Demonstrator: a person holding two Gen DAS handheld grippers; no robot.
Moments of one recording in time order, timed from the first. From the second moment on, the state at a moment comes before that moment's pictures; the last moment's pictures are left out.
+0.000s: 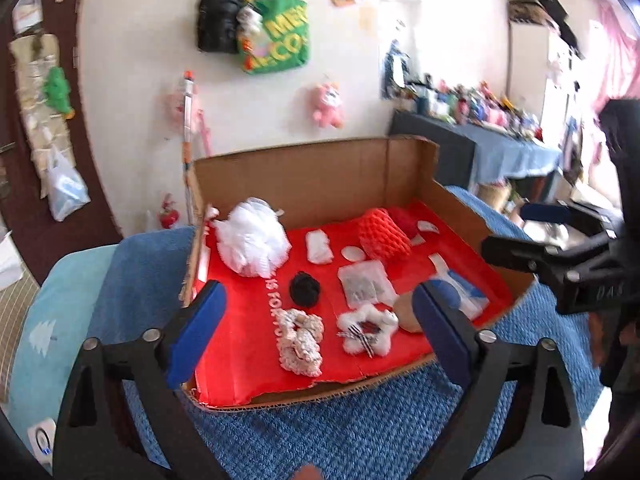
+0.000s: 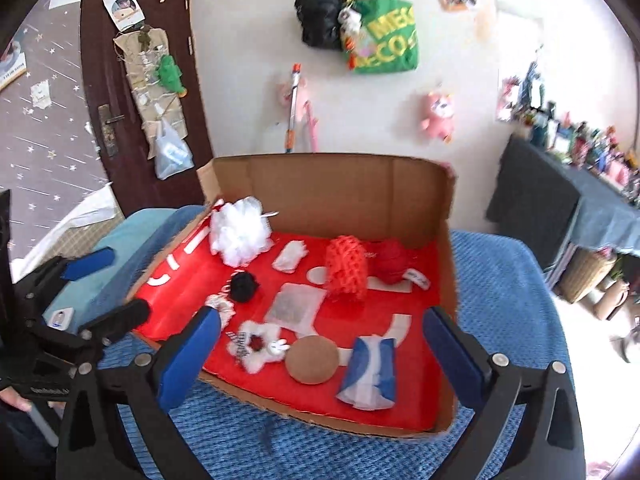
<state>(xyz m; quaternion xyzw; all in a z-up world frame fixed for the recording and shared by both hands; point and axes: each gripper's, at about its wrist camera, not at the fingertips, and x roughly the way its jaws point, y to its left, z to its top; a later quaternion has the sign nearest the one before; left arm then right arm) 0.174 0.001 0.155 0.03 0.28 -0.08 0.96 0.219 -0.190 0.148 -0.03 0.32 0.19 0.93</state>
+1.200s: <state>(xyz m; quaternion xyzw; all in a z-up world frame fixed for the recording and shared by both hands) 0.230 0.011 0.068 0.01 0.28 0.00 0.96 0.247 -0.182 0.064 -0.05 0.27 0.10 0.96</state>
